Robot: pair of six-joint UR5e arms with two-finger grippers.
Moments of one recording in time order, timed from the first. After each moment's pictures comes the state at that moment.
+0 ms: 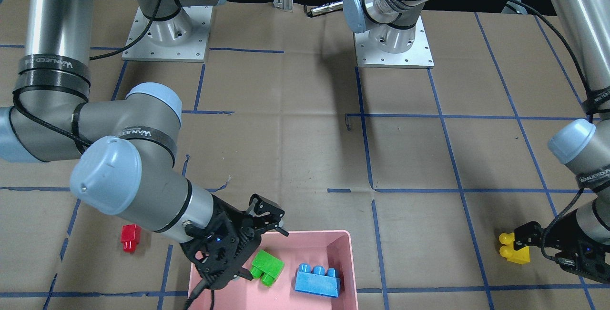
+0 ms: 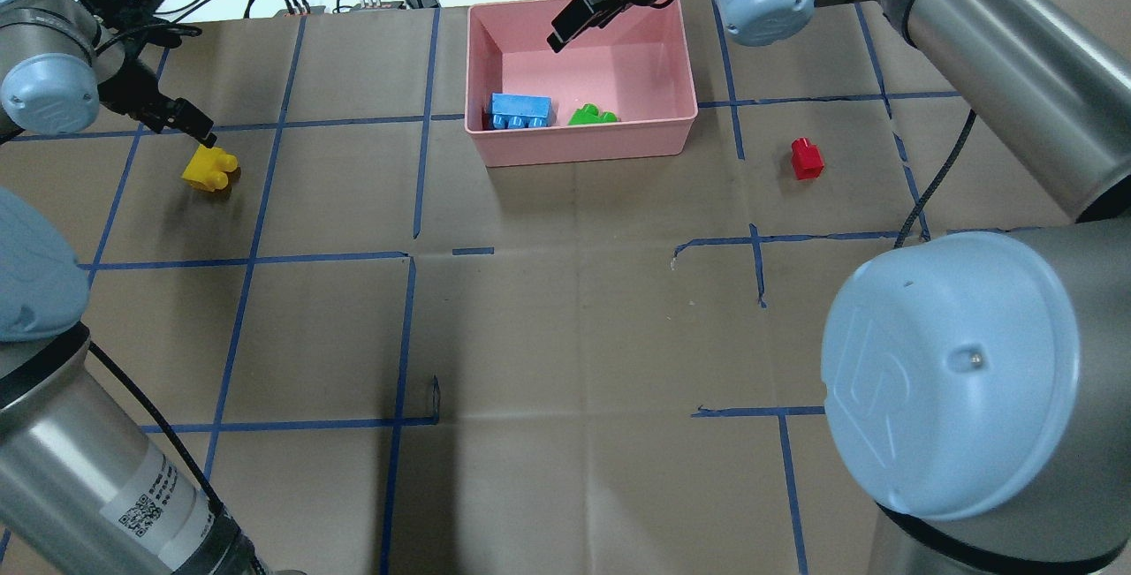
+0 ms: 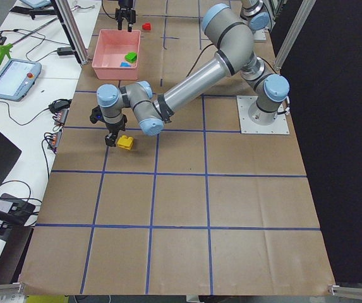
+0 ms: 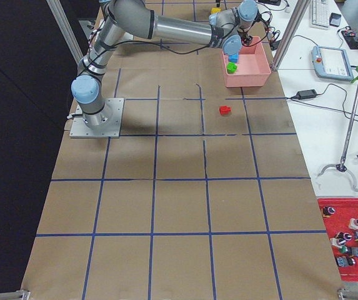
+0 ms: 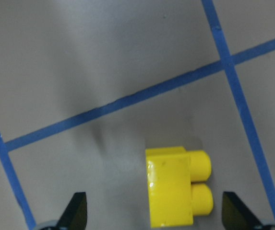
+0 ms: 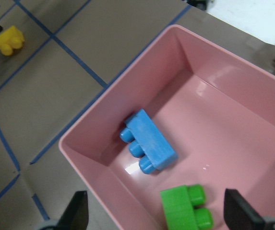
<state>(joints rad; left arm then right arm) -1.12 -2.26 -1.34 -1.04 1.52 0.78 1.66 -0.95 1.19 -2.06 -1.05 -0.57</state>
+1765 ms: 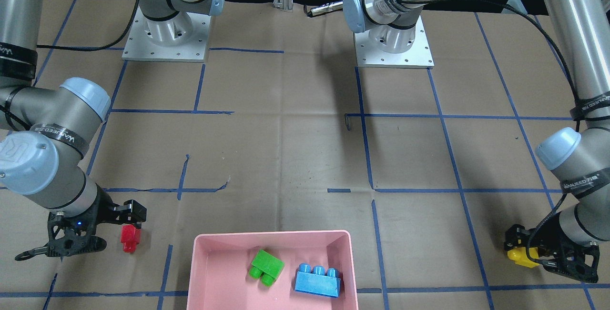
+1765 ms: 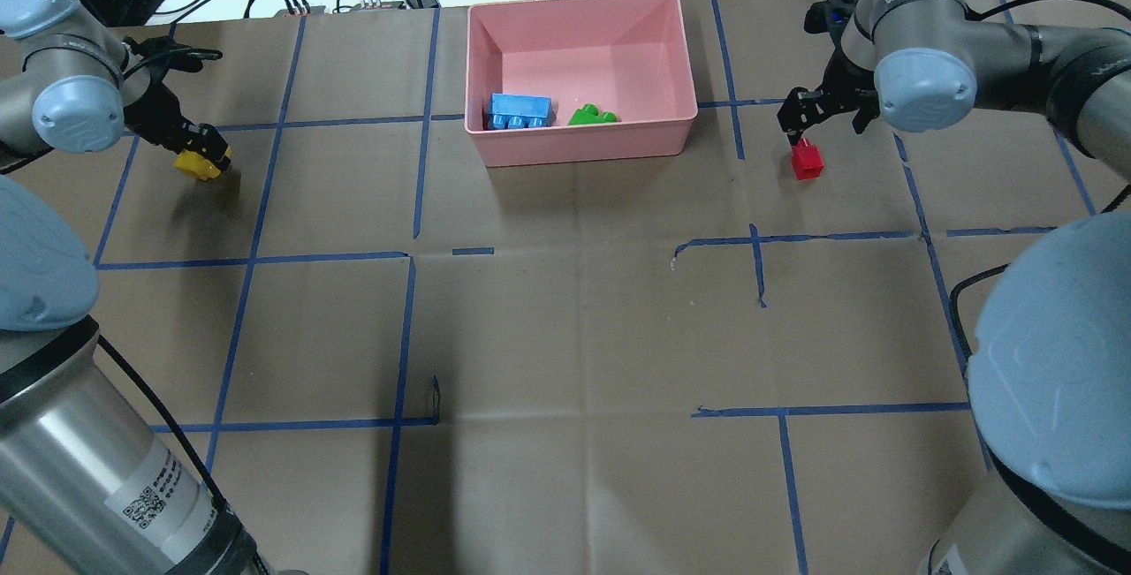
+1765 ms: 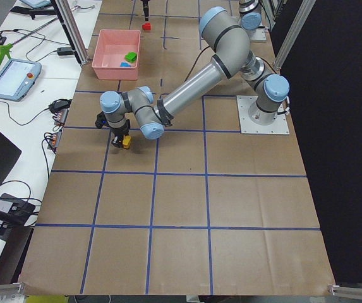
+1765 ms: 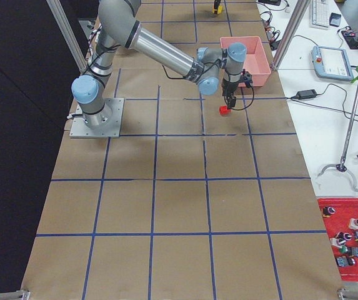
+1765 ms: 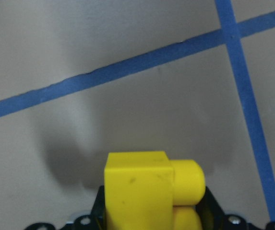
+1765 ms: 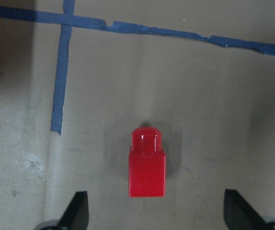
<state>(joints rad) -1.12 -2.27 -1.35 -1.04 1.54 0.76 1.42 -1.06 1.60 -2.15 -1.57 -0.28</state>
